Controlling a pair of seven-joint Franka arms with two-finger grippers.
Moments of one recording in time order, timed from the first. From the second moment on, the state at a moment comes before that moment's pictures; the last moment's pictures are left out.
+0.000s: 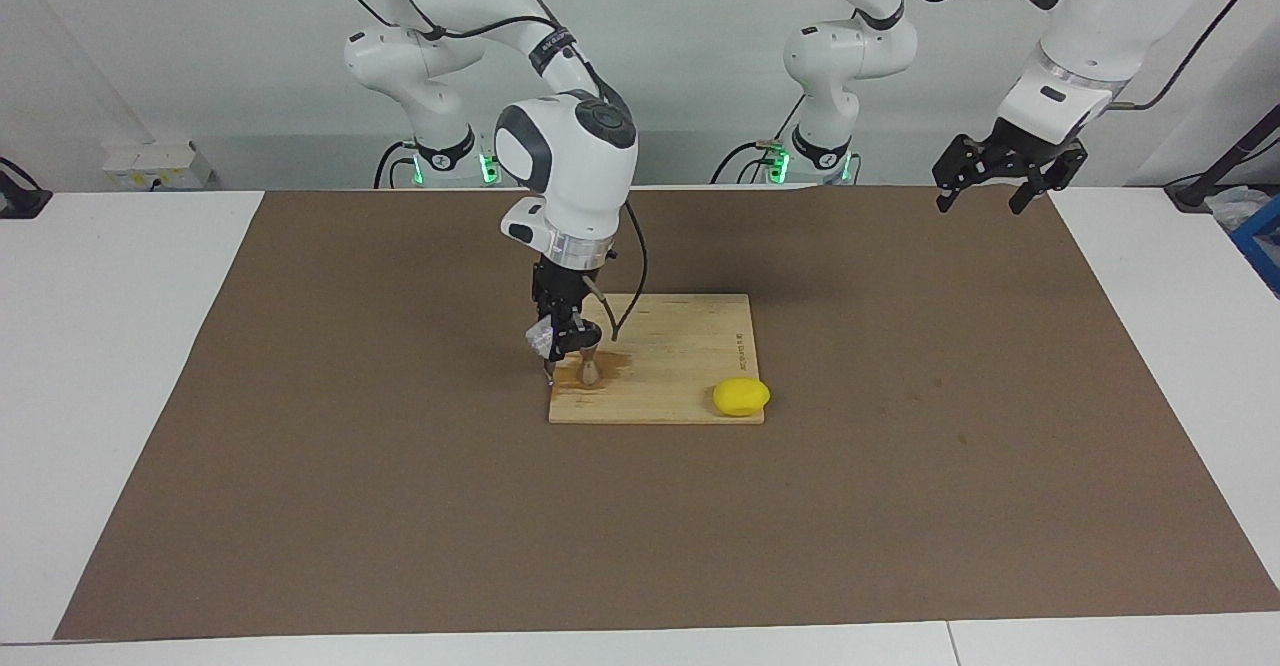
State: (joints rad) left arm 0.07 -0.06 -0.14 -1.63 -0.03 1.56 0.03; right arm 0.44 0.28 0.09 -1.74 -0.36 2.05 1.88
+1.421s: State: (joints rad) left arm 0.07 -0.06 -0.14 -1.63 -0.03 1.56 0.03; right arm 0.09 0.27 0.08 -1.82 0.40 2.05 1.52
